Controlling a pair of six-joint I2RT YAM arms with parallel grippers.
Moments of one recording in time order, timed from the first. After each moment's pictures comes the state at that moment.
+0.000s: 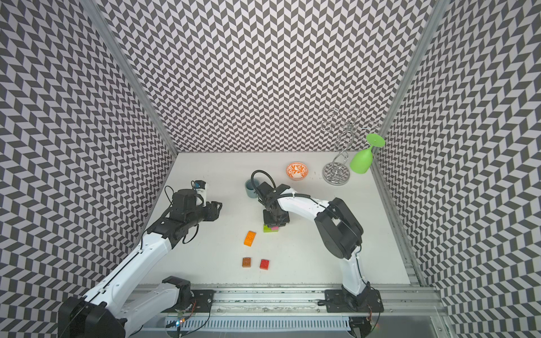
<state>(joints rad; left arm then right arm) -0.25 1.01 0.72 -0.39 0.05 -0.23 0.78 2.00 1.50 -0.94 -0.08 0.65</state>
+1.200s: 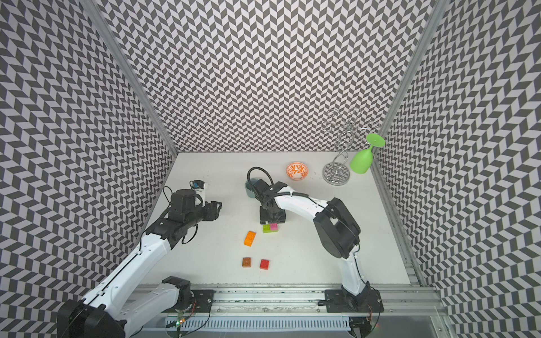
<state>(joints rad) -0.25 0.99 0.72 -0.40 0.04 -0.23 0.79 2.00 1.58 -0.97 -0.04 0.69</state>
